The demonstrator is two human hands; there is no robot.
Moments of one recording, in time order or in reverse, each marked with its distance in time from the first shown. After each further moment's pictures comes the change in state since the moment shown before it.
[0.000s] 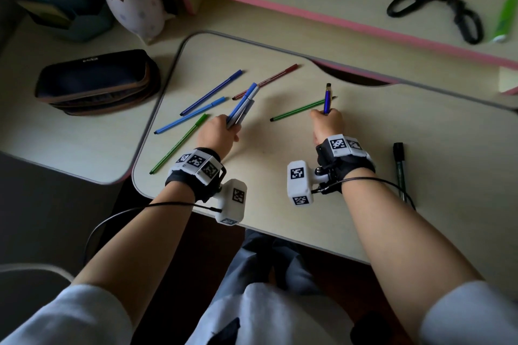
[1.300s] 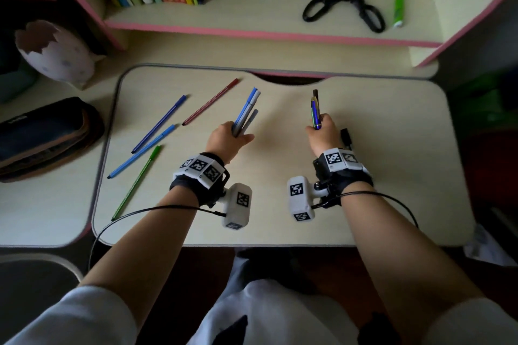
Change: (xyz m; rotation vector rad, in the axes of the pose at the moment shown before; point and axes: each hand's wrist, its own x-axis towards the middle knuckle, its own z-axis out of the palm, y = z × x) left_hand 0.002 0.081 0.040 -0.196 -0.310 0.144; right_hand -0.009 0.042 -0.081 -0.103 0.180 -0.043
